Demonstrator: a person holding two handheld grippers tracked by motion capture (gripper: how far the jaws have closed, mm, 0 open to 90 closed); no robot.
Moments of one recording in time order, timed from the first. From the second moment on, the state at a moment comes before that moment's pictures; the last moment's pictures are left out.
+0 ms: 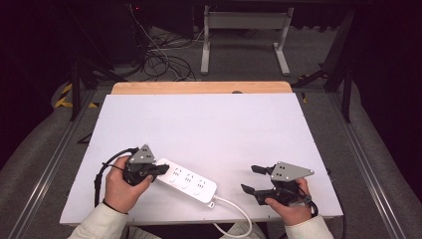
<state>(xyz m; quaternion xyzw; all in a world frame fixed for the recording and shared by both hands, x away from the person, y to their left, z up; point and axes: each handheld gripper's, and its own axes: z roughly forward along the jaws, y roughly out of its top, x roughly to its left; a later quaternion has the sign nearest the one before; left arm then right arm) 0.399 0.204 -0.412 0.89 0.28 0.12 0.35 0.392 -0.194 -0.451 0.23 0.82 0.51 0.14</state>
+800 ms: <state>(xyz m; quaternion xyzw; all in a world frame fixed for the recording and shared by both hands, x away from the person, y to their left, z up) 0.414 0.190 -0.440 0.91 0.29 0.09 0.29 0.393 -0.193 -0.452 0.23 0.82 0.50 0.14</state>
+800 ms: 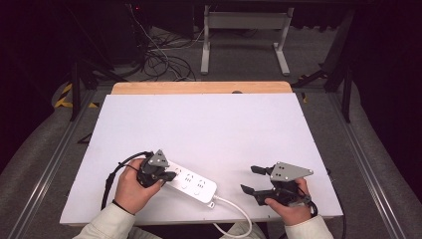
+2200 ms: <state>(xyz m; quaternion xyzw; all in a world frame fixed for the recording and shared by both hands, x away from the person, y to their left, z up) 0.413 0.187 -0.443 0.91 0.29 0.10 0.28 0.392 -0.193 -0.452 0.23 0.82 0.50 0.14</state>
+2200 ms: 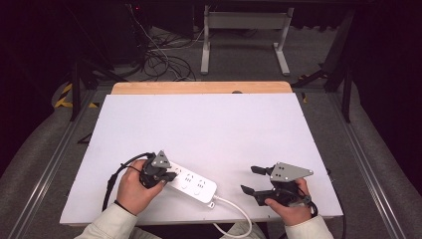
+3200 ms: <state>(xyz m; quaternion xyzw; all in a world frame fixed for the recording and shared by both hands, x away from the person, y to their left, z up) 0.409 0.185 -0.448 0.90 0.31 0.11 0.28 0.392 -0.191 -0.452 0.23 0.82 0.50 0.13</state>
